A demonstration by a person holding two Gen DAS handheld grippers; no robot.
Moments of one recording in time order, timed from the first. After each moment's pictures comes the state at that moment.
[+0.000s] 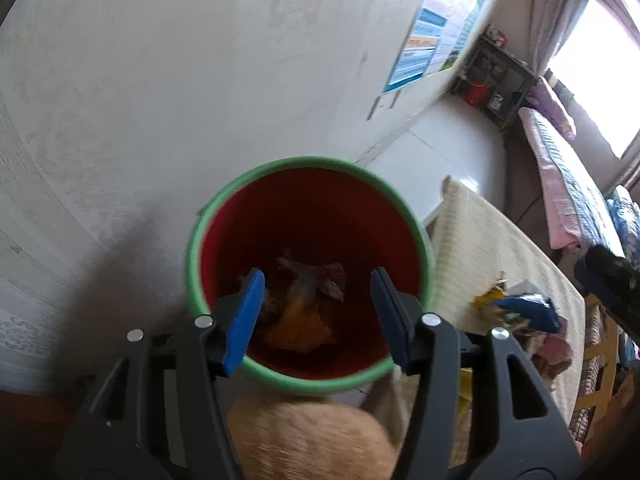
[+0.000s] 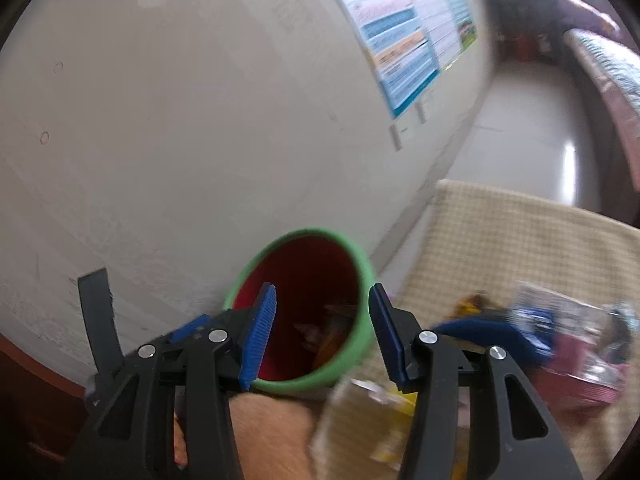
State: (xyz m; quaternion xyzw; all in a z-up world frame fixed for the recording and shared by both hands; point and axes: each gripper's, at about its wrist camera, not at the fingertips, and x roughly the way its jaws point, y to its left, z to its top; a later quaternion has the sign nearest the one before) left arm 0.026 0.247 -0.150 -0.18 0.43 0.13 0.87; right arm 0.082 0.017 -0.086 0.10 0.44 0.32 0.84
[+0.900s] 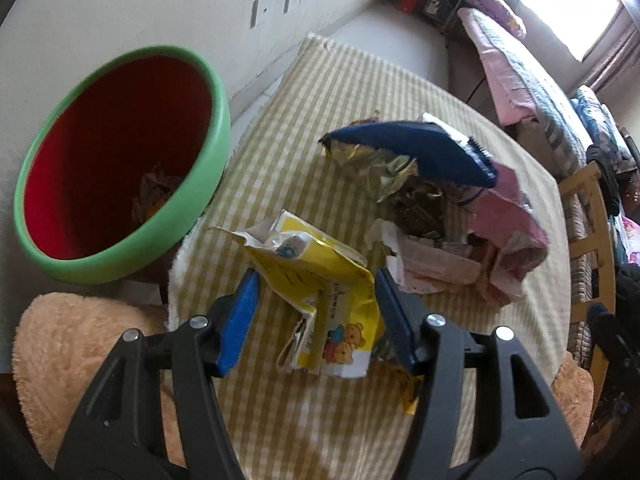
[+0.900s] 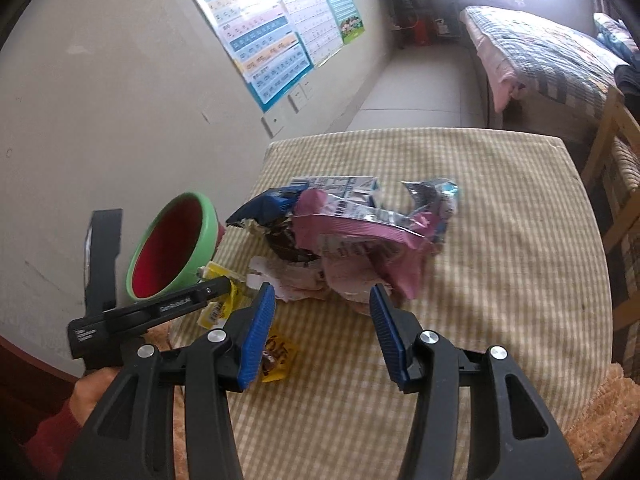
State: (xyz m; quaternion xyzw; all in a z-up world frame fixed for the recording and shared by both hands) left arm 0.046 0.079 -0.222 -0.13 0.55 0.01 0.83; right arm -0.011 -0.165 -0.132 0.12 0.46 0.17 0.86
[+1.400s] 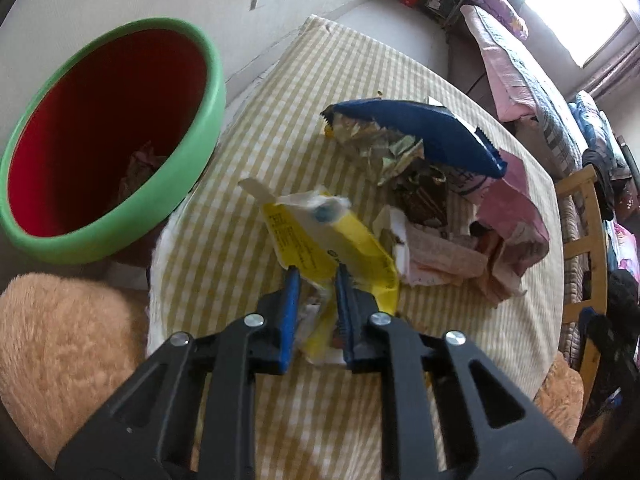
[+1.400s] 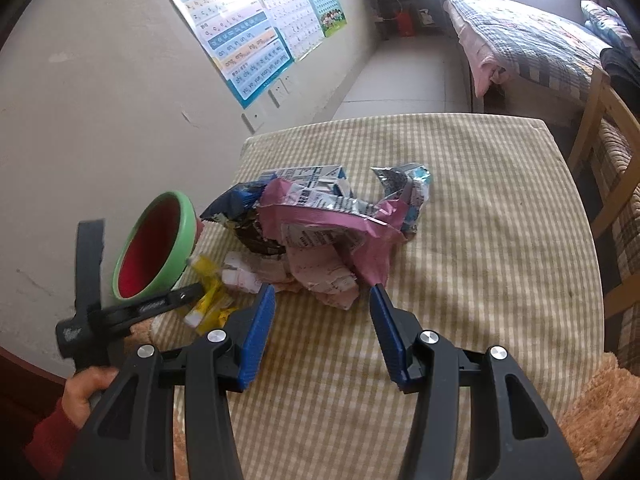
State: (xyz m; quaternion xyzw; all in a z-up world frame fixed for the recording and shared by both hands) left arm 0.033 0.083 -0.231 -0.16 0.56 0.00 0.82; right arm -0.006 -0.185 -0.142 0.13 0.48 0.15 0.86
